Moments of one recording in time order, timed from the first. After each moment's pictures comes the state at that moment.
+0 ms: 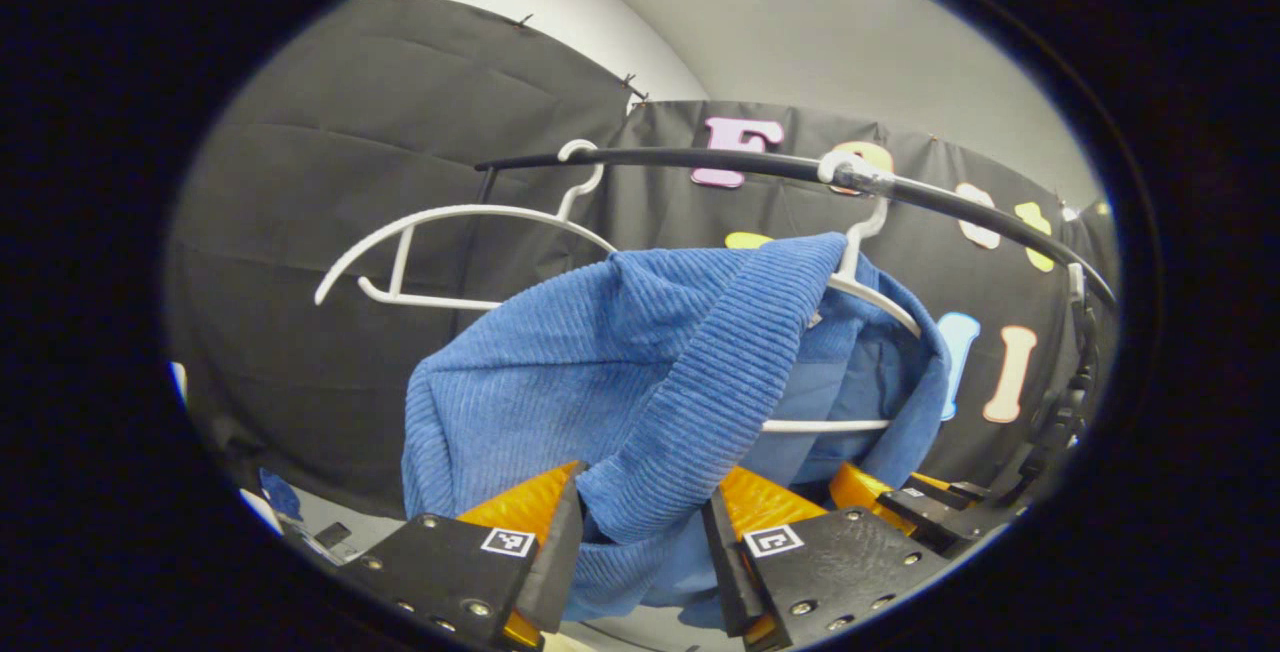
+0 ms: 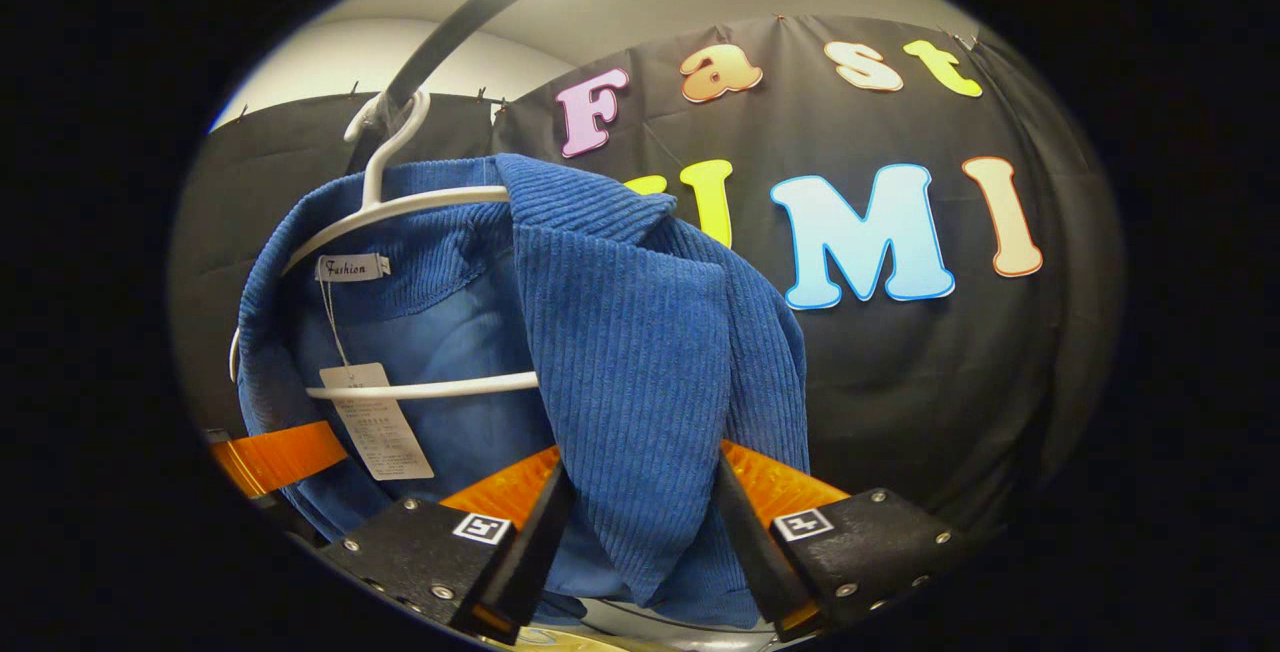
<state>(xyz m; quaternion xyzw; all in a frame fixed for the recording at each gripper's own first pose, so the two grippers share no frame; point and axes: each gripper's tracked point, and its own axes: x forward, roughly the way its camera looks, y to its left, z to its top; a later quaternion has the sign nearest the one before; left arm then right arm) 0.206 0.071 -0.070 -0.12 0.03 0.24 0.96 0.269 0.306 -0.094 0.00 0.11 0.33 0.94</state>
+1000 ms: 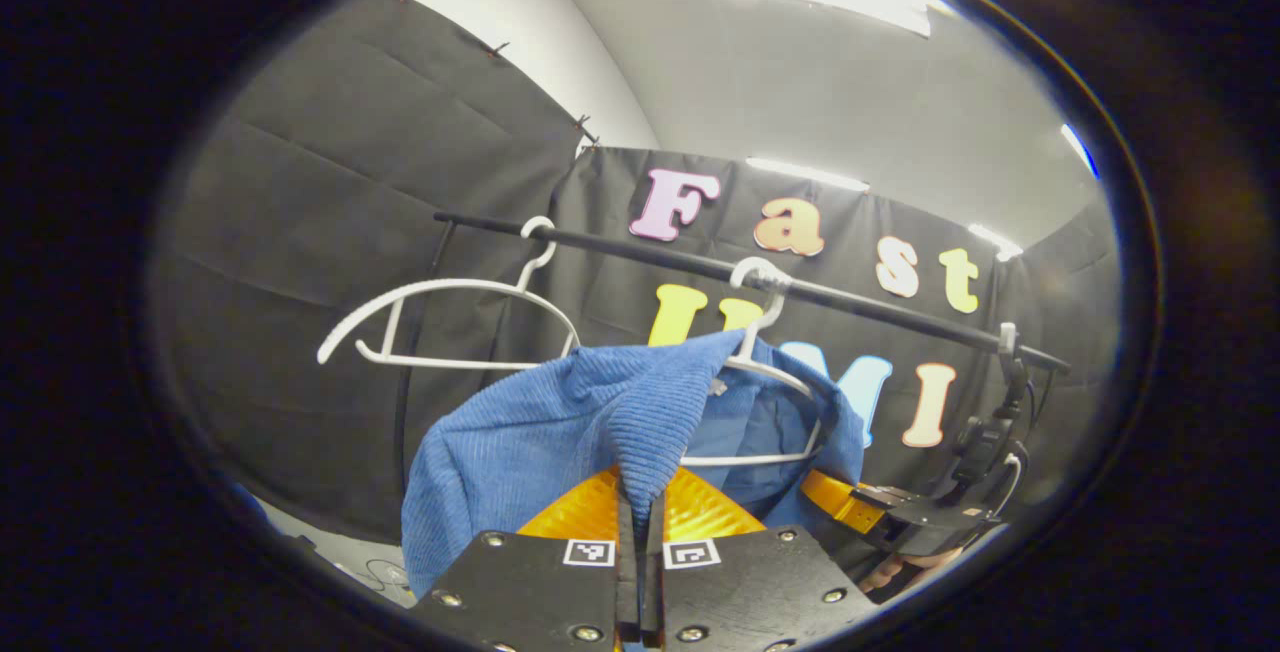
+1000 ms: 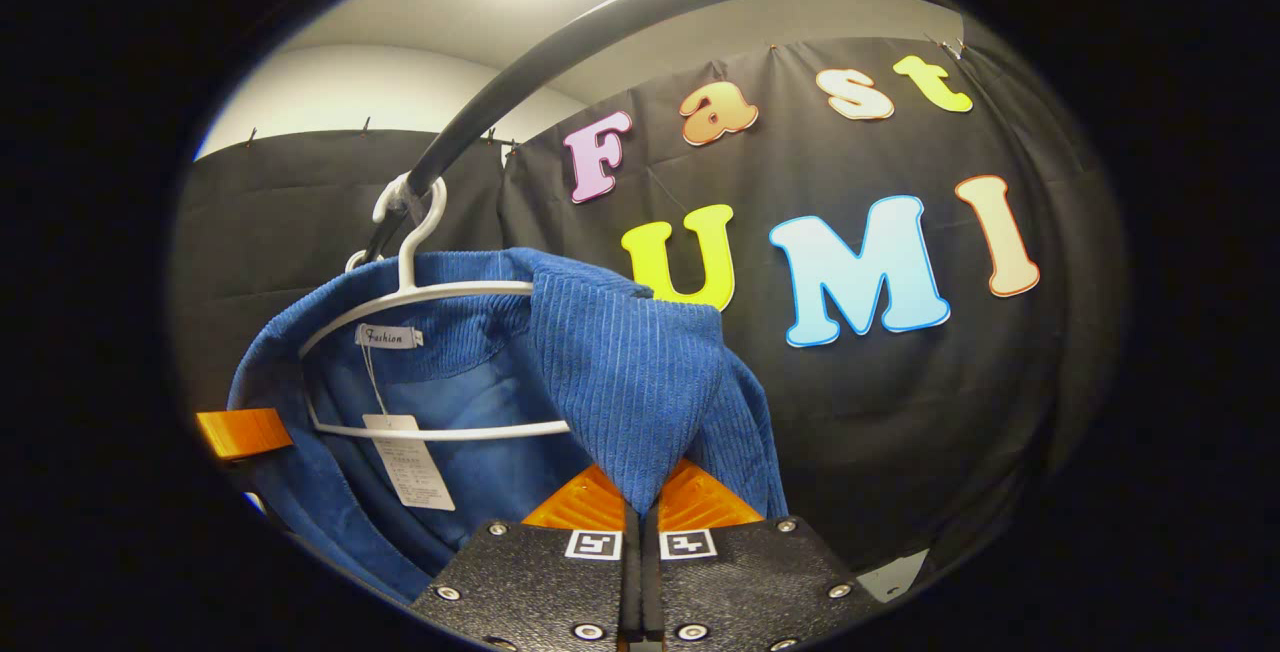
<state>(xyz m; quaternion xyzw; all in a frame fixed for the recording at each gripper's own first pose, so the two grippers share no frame) 0.144 0.052 0.001 -0.12 -0.06 0.17 0.98 0.265 0.278 -0.049 0.04 0.05 0.34 0.94</state>
